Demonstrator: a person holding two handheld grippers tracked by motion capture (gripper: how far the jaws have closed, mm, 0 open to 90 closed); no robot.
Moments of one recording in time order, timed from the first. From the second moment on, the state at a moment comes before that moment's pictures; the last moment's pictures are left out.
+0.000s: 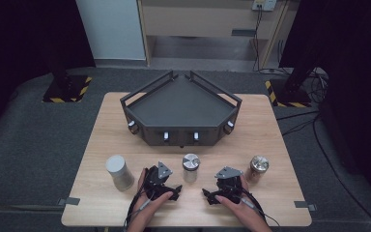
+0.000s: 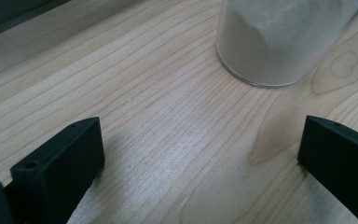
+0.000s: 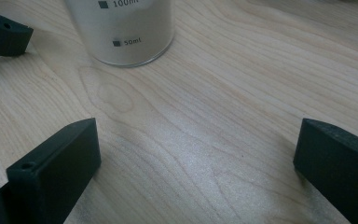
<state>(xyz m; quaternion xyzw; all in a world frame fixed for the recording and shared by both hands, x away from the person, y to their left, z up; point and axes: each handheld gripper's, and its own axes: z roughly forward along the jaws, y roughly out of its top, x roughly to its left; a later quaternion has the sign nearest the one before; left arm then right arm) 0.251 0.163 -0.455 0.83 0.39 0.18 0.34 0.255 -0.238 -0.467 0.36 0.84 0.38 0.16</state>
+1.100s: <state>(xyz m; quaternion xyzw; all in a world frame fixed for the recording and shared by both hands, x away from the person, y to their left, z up) 0.249 0.163 -0.453 0.84 0.39 0.18 0.34 0.253 -0.237 -0.467 0.37 0.84 0.38 0.16</state>
